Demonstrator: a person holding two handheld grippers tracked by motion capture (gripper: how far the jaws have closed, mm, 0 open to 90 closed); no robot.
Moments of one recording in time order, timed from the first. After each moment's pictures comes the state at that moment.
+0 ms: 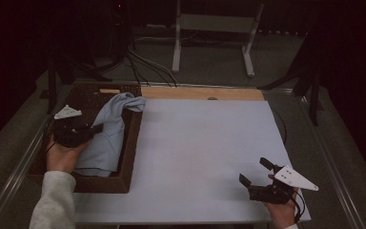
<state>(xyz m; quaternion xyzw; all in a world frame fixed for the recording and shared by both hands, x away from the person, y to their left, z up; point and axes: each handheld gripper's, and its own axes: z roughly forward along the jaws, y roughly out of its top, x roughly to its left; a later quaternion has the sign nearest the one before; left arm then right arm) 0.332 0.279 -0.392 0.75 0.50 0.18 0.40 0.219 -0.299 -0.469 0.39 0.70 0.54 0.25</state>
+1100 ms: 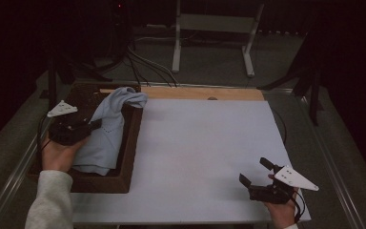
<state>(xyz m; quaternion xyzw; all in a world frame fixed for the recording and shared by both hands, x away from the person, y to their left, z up) 0.325 0.277 -0.369 0.75 0.47 0.20 0.42 0.219 -0.299 -0.469 0.39 0.70 0.54 0.25</state>
